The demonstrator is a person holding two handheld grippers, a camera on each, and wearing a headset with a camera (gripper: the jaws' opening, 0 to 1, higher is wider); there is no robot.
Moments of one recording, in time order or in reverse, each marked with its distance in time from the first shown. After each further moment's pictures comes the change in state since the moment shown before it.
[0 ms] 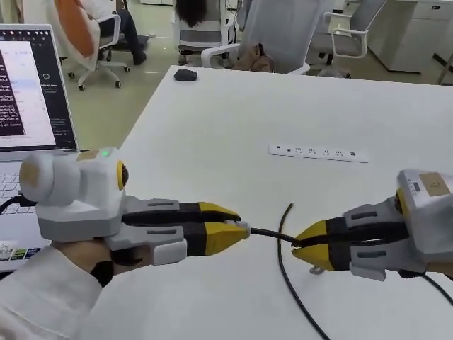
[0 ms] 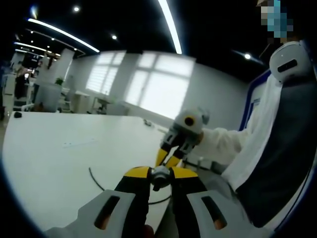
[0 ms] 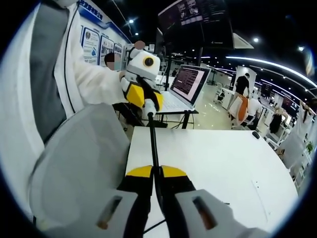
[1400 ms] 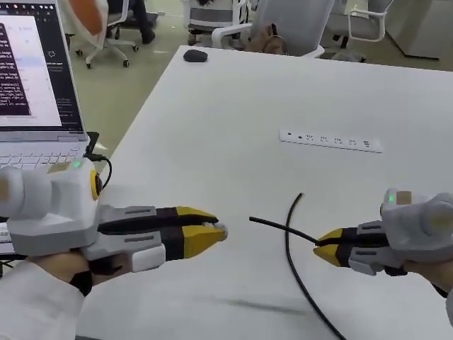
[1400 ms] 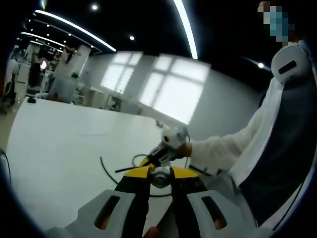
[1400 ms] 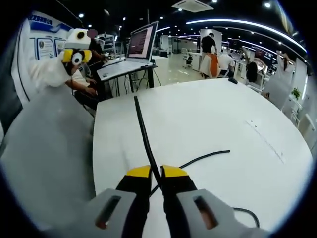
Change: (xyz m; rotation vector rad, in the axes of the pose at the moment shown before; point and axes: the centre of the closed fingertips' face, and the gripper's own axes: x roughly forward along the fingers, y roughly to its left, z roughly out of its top) left arm -0.029 0.026 -0.026 -0.097 -0.036 0.109; right arm 0.037 -0.073 -0.143 0.335 0.205 -0.190
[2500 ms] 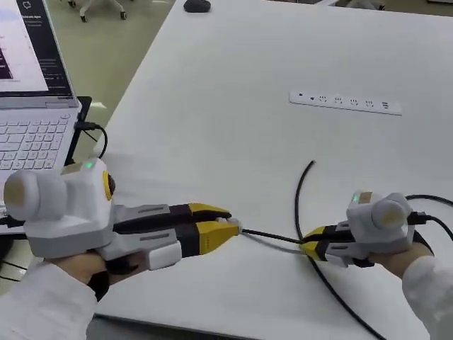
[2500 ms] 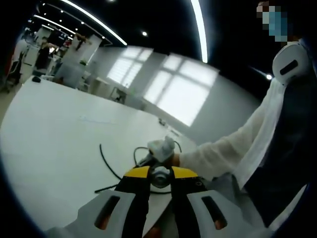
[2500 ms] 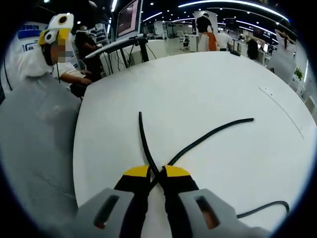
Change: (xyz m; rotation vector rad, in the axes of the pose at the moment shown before) left arm 0.018 0.023 -0.031 -0.126 0.004 0.014; right arm 0.064 0.002 -0.064 0.088 0.118 0.039
